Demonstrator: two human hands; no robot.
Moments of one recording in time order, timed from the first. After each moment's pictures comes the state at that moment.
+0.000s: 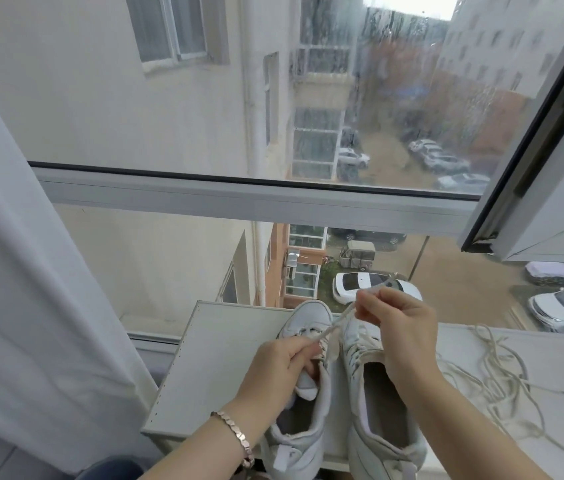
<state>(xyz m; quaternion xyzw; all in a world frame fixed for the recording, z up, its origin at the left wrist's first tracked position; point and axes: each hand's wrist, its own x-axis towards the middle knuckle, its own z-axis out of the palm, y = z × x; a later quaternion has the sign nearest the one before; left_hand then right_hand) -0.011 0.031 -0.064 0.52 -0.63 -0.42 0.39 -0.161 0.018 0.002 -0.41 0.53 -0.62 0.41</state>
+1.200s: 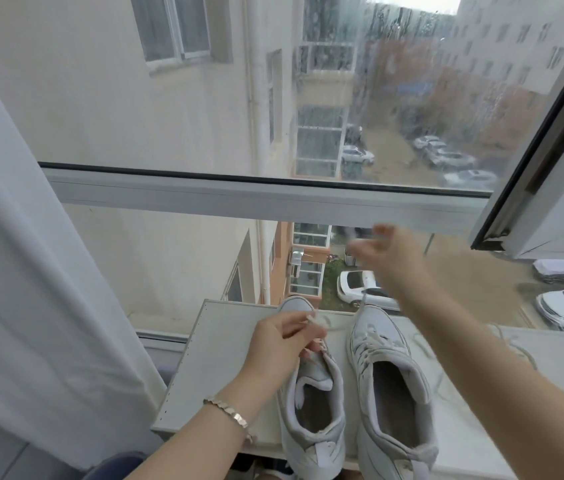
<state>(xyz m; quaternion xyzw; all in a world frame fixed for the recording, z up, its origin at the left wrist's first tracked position) -0.009 0.022 -0.032 0.51 -0.45 -0.56 0.48 -0.155 -0.028 0.059 -0.54 0.63 -0.43 0.36</state>
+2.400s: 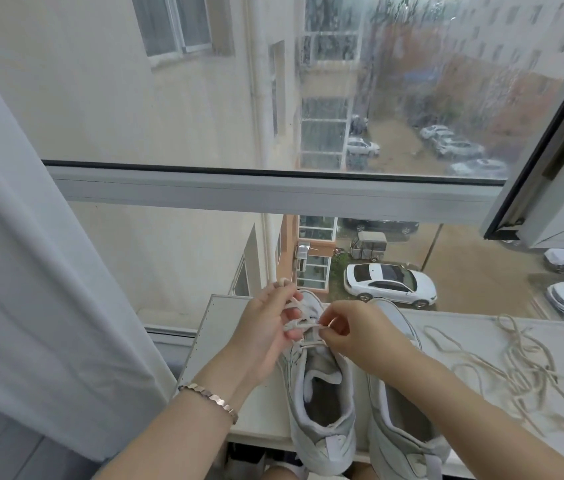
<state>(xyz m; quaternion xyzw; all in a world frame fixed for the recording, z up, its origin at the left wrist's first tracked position) 0.011 0.013 -0.009 0.42 -0.27 -0.68 0.53 -0.137 0.006 -0.016 -0.76 0.56 -0.19 0.27</state>
